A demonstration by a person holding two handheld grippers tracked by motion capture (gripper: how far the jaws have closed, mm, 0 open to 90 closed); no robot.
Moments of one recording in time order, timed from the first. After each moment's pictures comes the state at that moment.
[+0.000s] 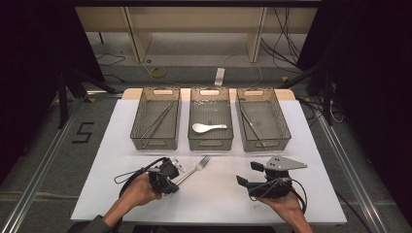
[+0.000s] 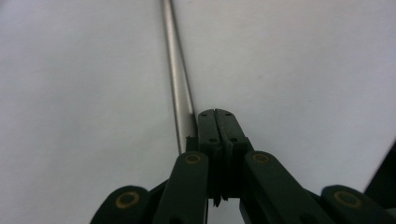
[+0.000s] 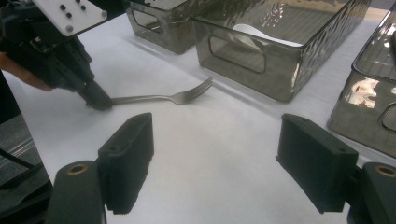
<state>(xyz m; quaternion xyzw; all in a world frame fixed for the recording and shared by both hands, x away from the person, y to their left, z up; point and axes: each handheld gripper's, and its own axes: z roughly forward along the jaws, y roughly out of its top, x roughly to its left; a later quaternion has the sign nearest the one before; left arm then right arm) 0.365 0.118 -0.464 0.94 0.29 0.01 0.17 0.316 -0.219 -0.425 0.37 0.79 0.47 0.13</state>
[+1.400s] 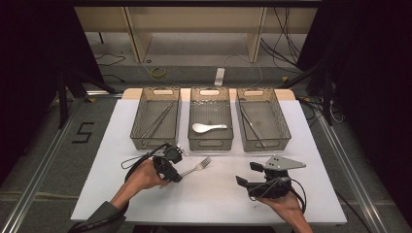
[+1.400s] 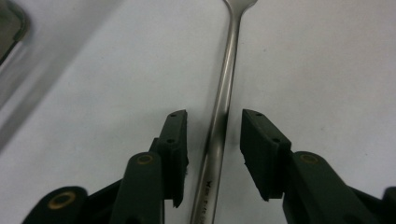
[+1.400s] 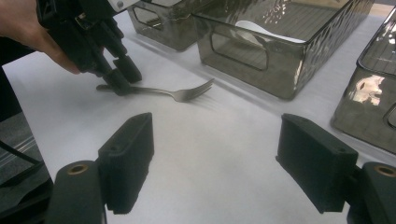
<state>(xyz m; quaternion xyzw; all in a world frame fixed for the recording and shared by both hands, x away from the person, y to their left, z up) 0.406 0.107 -0.462 0.93 0.33 0.01 0.15 0.318 -0.218 -0.427 0.37 0.79 0.47 0.13</state>
